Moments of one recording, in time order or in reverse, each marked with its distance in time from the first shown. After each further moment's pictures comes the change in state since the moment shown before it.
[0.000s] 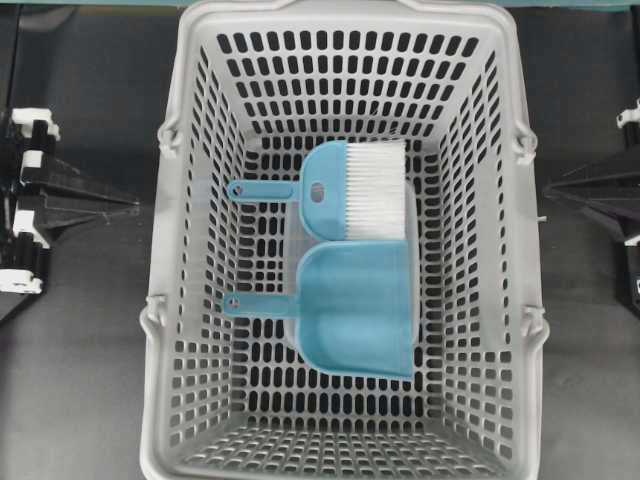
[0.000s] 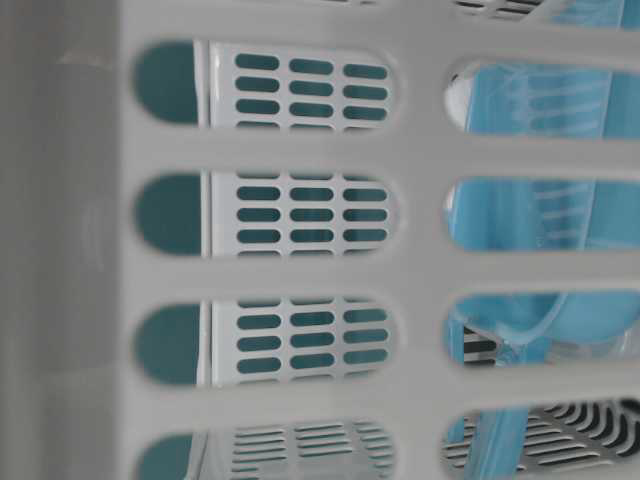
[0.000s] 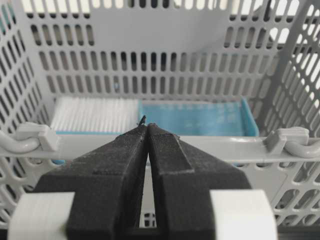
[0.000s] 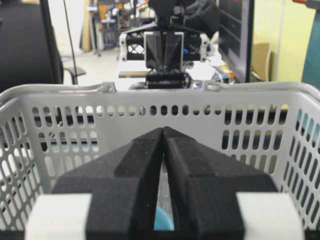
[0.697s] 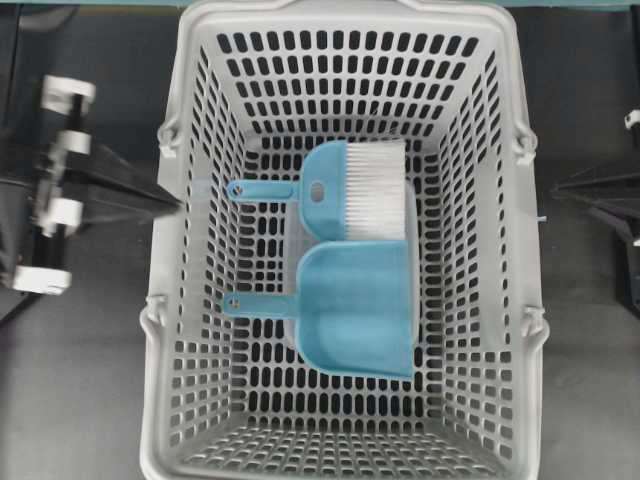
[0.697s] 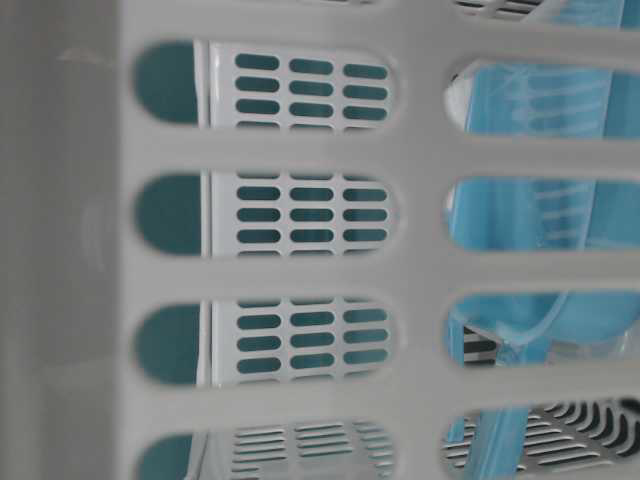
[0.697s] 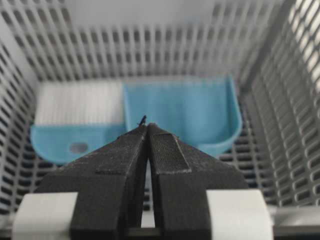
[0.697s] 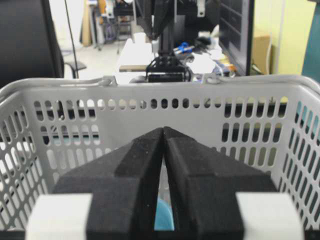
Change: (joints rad) left arm -0.057 0.293 -0.545 0.038 0.627 -0.017; right arm 0.000 -0.043 0.005 0.000 0.061 0.005
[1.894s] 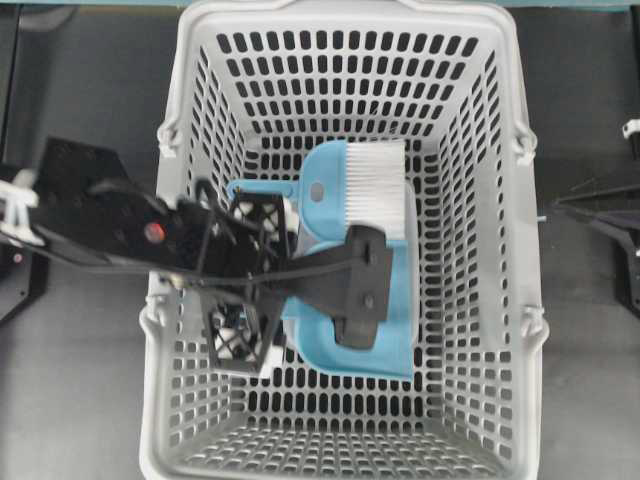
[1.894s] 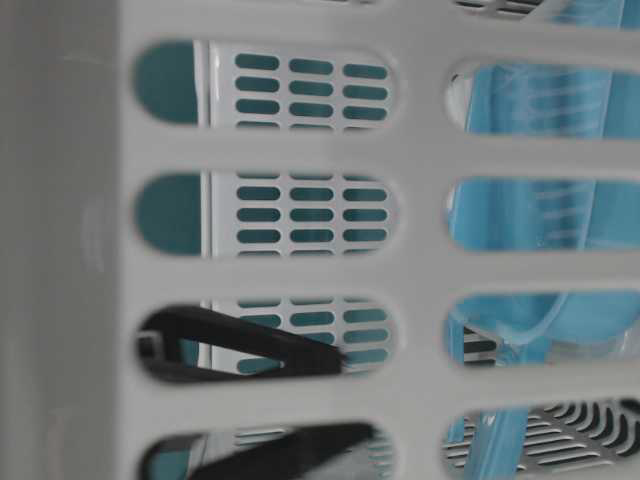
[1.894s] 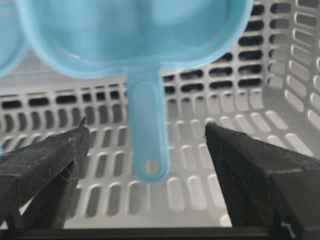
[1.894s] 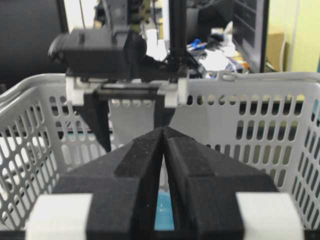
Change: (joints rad) left arm -0.117 0.747 -0.575 0.000 0.769 -0.061; right arm 0.038 -0.003 0.002 0.005 0.008 0.000
